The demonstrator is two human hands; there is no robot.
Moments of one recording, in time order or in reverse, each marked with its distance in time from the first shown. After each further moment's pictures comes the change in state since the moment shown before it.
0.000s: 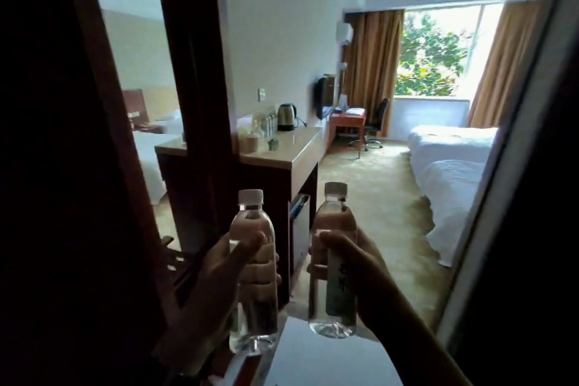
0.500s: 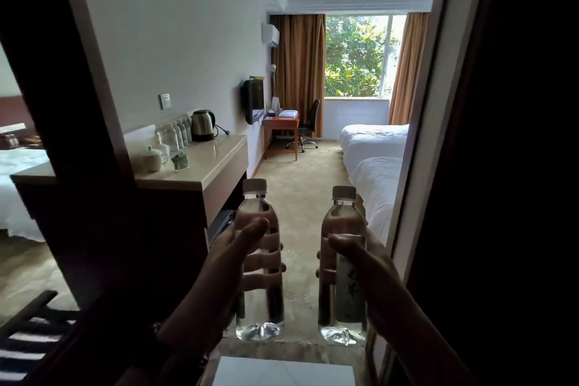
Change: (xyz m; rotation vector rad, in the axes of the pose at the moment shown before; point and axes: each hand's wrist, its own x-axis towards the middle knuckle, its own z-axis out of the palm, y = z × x) left_hand 0.217 -0.075 0.176 0.144 -0.106 -0.037; right_hand 0.098 -0.050 -0.227 -0.077 0.222 -0.081
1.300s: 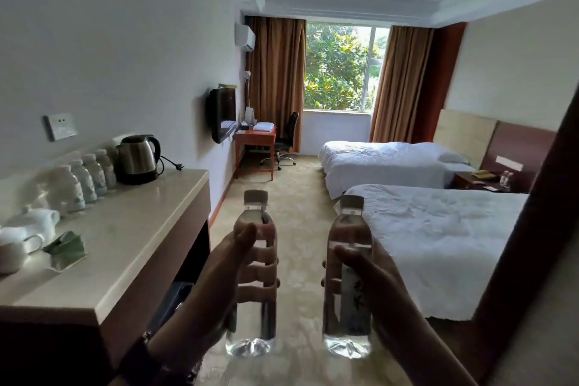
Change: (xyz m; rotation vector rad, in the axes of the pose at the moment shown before) left_hand 0.554 -0.036 -0.033 -0.045 -0.093 -0.003; right_hand 0.529 0.057 -0.075 -0.145 0.183 -0.063
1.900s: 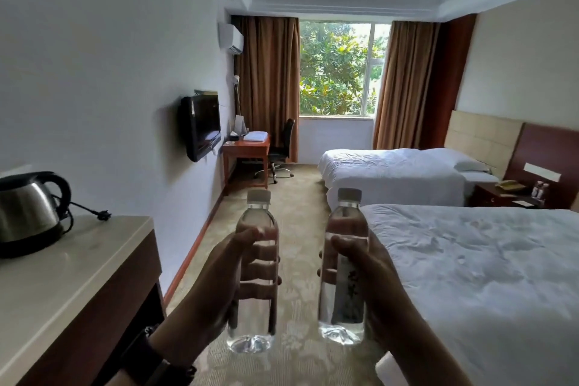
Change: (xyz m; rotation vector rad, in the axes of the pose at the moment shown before) left_hand 0.450 -0.079 0.043 0.048 -0.034 -0.027; right_hand 0.450 0.106 -0.088 0.035 0.035 -0.028
